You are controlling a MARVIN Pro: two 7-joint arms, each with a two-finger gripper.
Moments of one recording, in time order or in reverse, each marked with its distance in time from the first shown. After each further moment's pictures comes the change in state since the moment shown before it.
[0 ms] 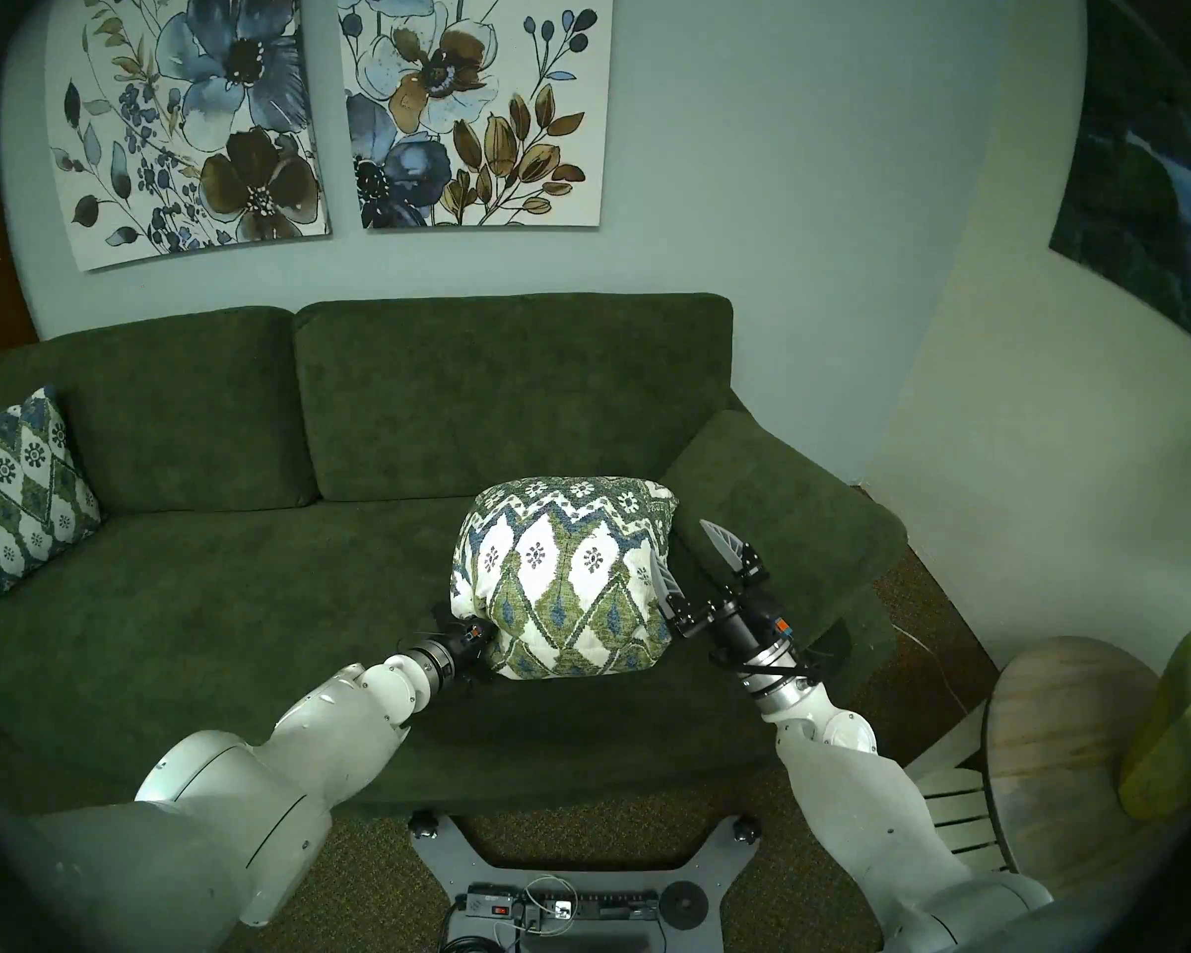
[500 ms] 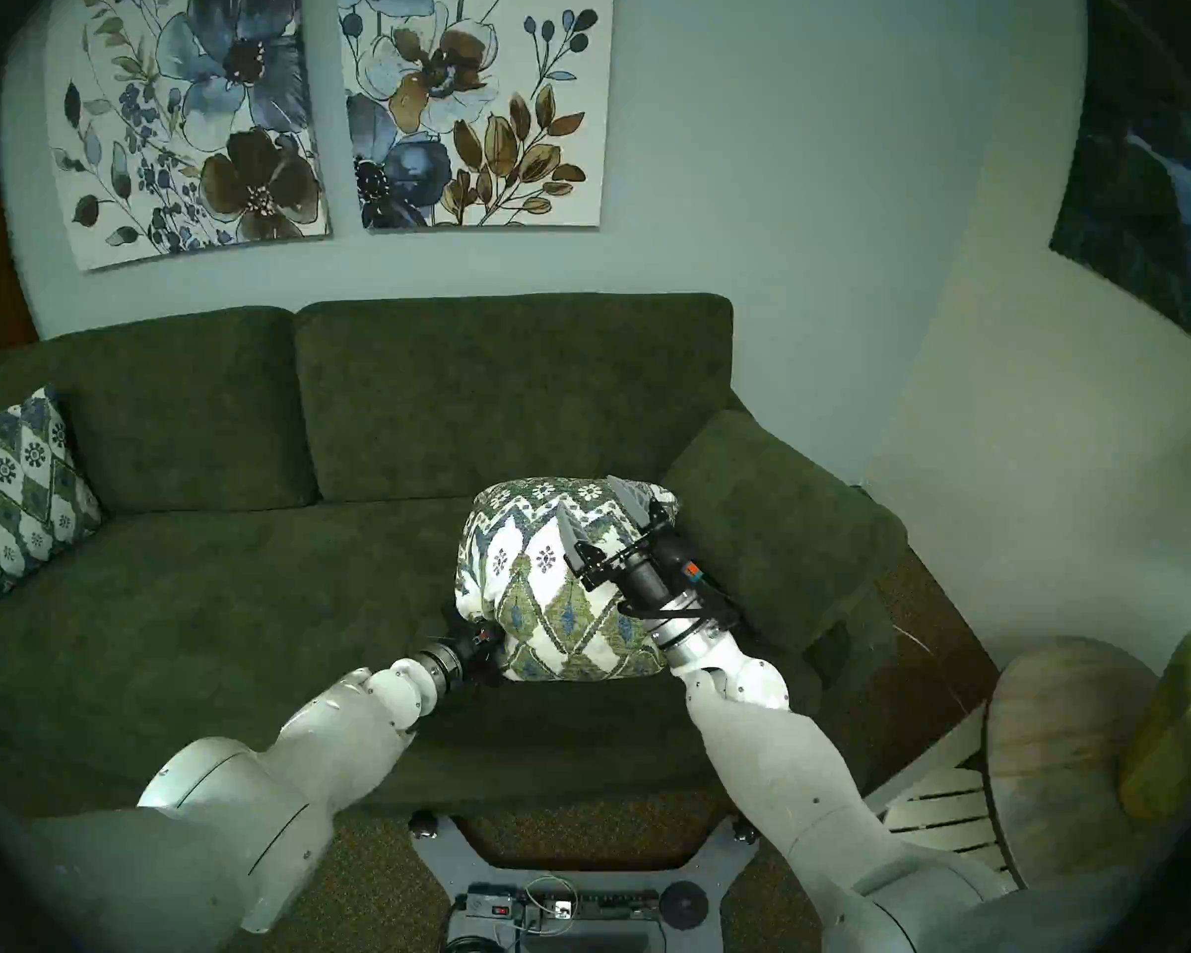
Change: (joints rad) left arm 0.028 0.006 0.015 -0.028 -0.002 -0.042 0.010; right arm 0.115 -0.136 -0.125 0.070 -0.022 0.227 -0.103
